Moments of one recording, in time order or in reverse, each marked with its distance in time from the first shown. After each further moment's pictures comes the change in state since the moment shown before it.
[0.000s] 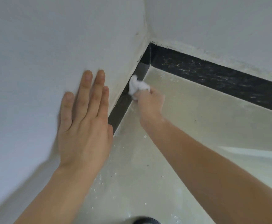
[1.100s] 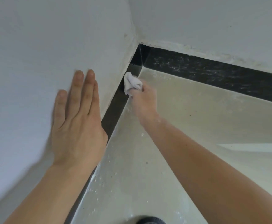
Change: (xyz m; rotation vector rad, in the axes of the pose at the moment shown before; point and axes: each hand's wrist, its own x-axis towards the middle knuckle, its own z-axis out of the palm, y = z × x) left_hand -0.003 -0.001 0.000 -0.067 0.100 0.009; right_hand -0.006 0.003 -0.013 -0.073 -0.142 -0.239
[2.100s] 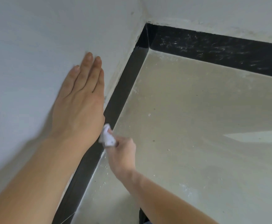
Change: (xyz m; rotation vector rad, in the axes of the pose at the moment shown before) left_hand -0.013 -0.024 -0.016 0.054 -0.038 0.239; right_hand -0.161 0.089 0.024 -0.147 -0.255 0.126
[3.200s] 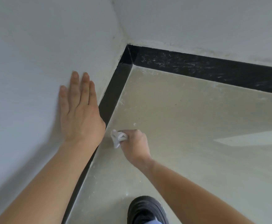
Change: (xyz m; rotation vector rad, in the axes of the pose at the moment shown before) left_hand 0.012 0.037 -0.004 -0.009 -0.207 -0.260; right_hand 0.022 -0.013 -0.076 -0.428 -0.014 -0.108
